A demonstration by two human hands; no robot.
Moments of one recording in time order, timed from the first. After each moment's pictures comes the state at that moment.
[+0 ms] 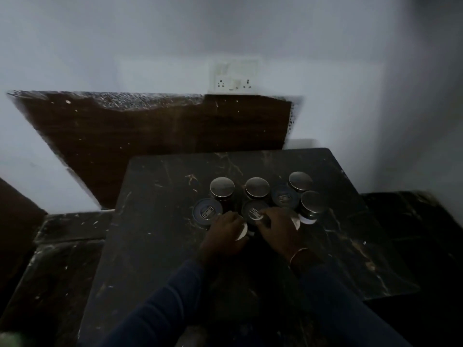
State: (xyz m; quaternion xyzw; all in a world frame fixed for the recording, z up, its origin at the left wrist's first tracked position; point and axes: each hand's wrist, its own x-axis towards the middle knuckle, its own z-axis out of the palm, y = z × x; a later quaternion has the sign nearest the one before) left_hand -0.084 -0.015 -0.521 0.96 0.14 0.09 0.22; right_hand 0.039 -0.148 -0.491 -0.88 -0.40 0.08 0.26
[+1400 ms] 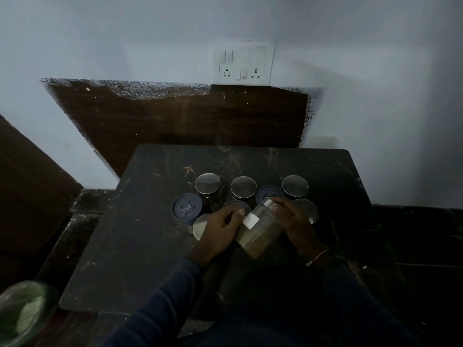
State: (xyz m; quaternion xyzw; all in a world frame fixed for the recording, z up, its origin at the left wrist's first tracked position) left_hand -0.016 -0.086 -0.484 0.74 0.35 0.21 0.54; right_hand 0.149 -0.195 -0.493 -0.67 -0.30 0.38 0.56
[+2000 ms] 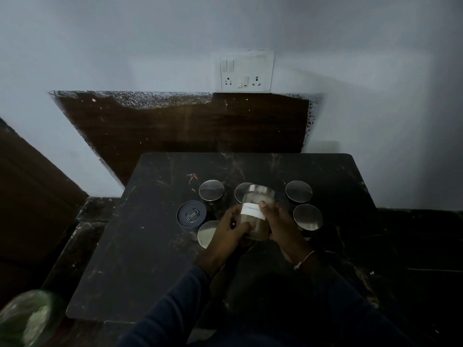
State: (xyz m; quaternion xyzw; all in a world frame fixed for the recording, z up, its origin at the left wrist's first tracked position) left_hand -0.012 -0.086 -0.480 0.58 0.37 0.17 0.70; right_hand 0.116 -0.161 -0.482 -0.65 -0.16 0.43 0.61
